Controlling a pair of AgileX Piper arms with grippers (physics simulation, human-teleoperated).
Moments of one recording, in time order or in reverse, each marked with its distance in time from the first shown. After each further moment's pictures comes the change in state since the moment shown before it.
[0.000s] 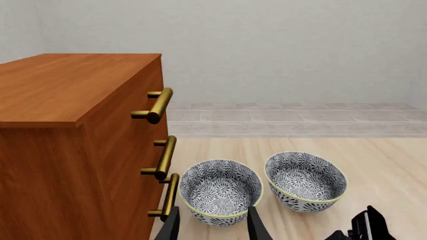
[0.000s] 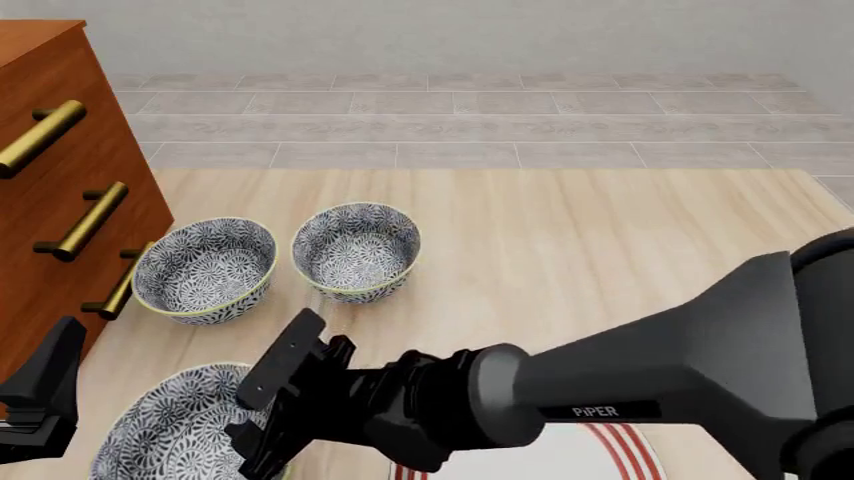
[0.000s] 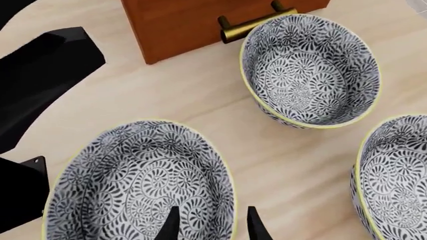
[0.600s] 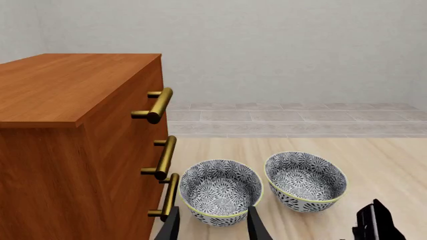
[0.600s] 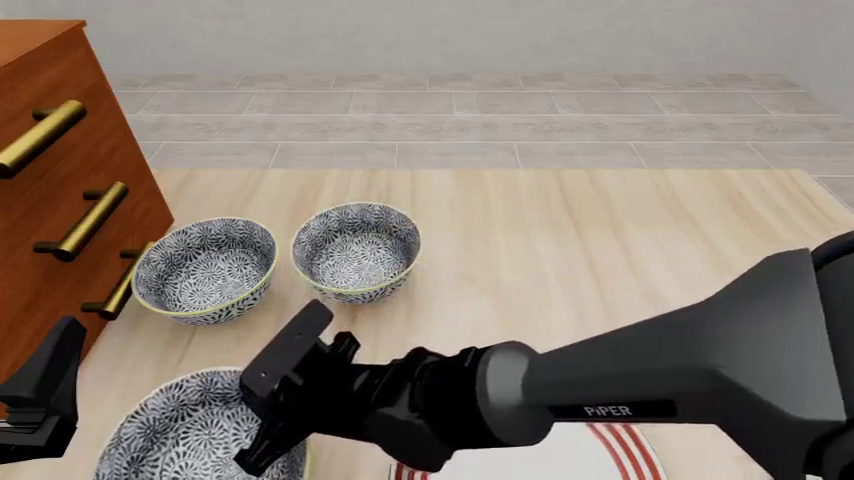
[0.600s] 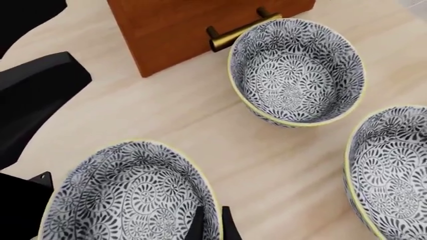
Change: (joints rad) left arm 0.000 0.000 0.000 0.000 0.000; right arm 0.000 -0.021 0.010 -0.020 0.015
